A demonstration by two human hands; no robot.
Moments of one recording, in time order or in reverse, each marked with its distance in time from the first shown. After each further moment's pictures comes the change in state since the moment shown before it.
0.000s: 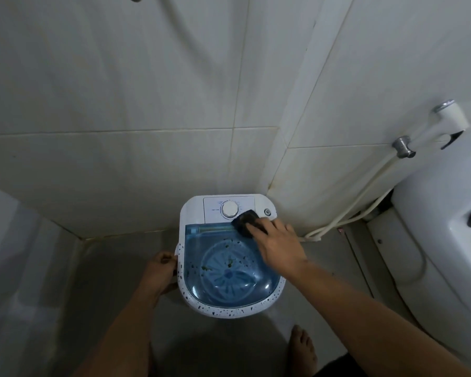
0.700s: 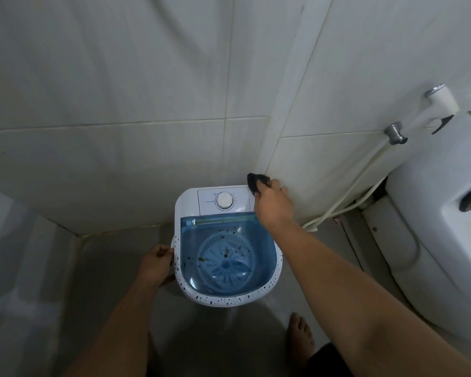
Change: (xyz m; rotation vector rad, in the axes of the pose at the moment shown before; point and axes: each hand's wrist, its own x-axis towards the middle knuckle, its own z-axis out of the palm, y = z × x) left_hand 0.002 -0.002 0.000 0.040 0.030 -0.010; right_hand 0.074 0.010 -0.010 0.203 -0.095 0.583
